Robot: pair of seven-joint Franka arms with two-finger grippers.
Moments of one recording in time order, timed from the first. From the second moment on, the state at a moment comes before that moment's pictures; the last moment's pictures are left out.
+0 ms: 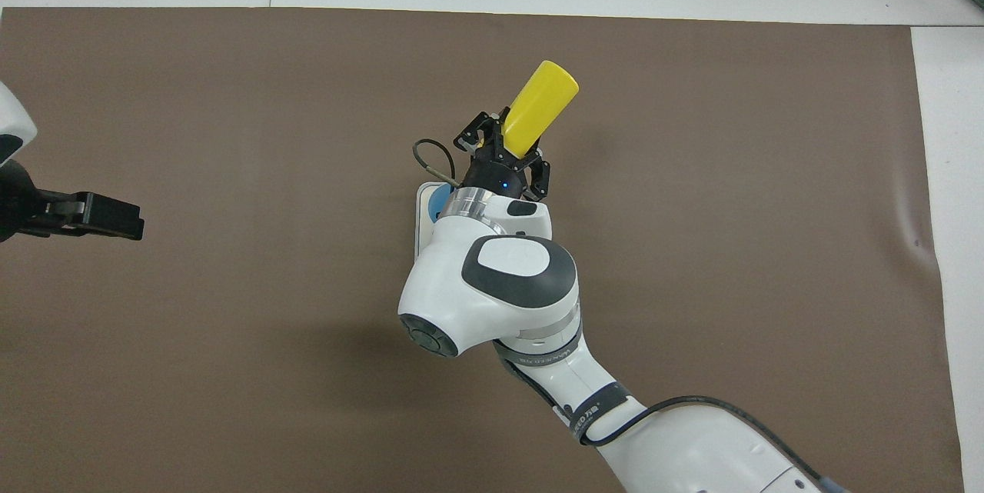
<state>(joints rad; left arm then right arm) 0.04 -0.10 -0.13 -1.68 -0.03 1.54 -0.01 0.59 0.47 0.07 -1.70 -1.37 2.27 2.36</state>
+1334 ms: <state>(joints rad) 0.04 -0.10 -0.13 -1.68 -0.03 1.54 -0.01 0.57 0.37 0.08 -1.67 -1.05 2.30 2.35</state>
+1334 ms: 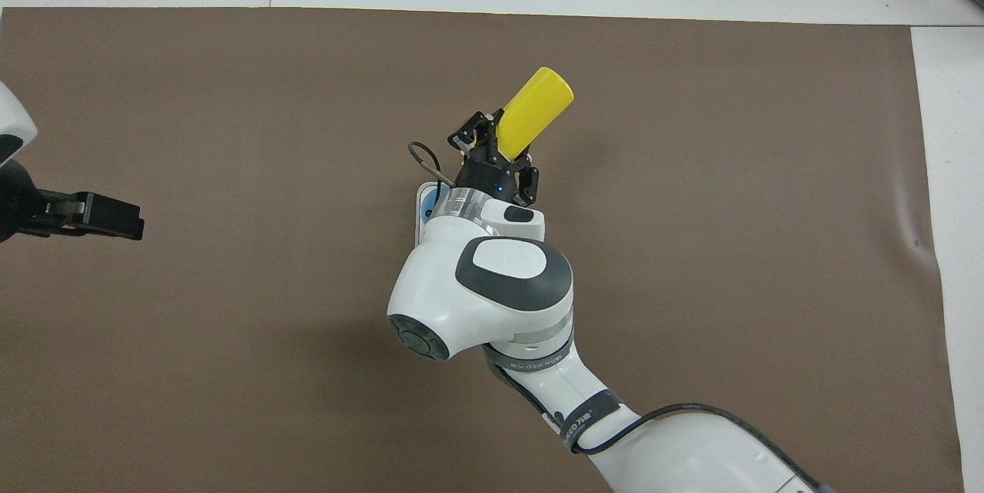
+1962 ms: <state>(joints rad) 0.04 -0.10 -0.13 -1.68 -0.03 1.54 -0.01 0.42 0.22 0.07 -1.65 -0.52 2.32 2.17</state>
